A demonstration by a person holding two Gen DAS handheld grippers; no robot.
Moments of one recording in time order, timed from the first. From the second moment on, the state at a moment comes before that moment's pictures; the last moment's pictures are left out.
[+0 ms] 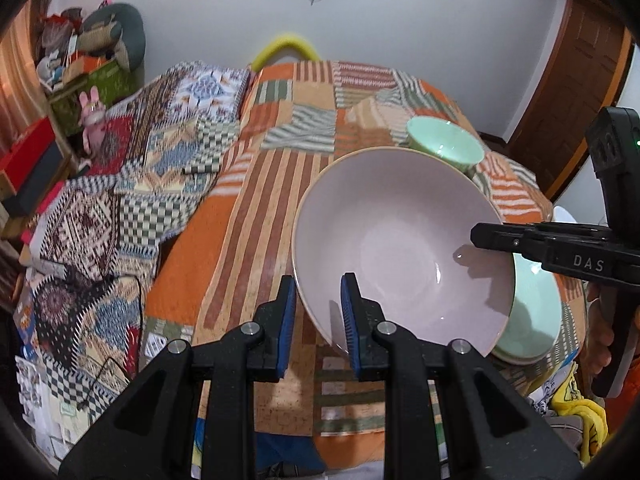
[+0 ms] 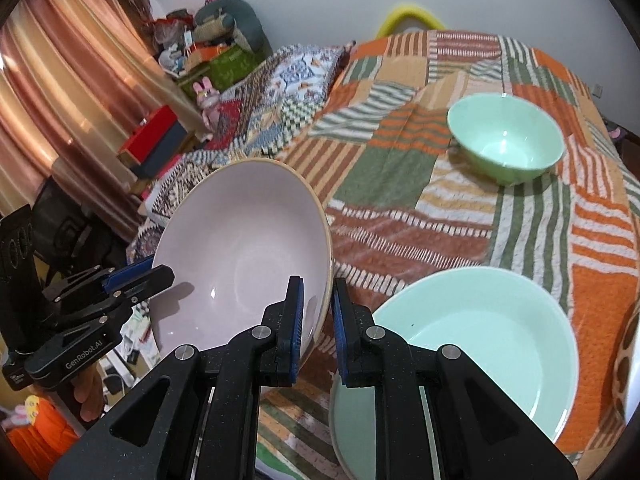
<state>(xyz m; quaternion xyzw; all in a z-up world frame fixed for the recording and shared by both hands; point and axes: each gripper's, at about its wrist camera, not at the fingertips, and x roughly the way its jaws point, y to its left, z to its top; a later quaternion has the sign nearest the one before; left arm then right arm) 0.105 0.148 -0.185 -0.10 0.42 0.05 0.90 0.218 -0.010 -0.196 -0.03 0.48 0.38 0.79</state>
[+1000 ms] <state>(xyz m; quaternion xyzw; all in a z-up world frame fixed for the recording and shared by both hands) 0.114 0.159 -0.244 -0.13 0.47 0.07 0.87 0.220 0.011 -0.232 -0.09 0.50 0.36 0.78</state>
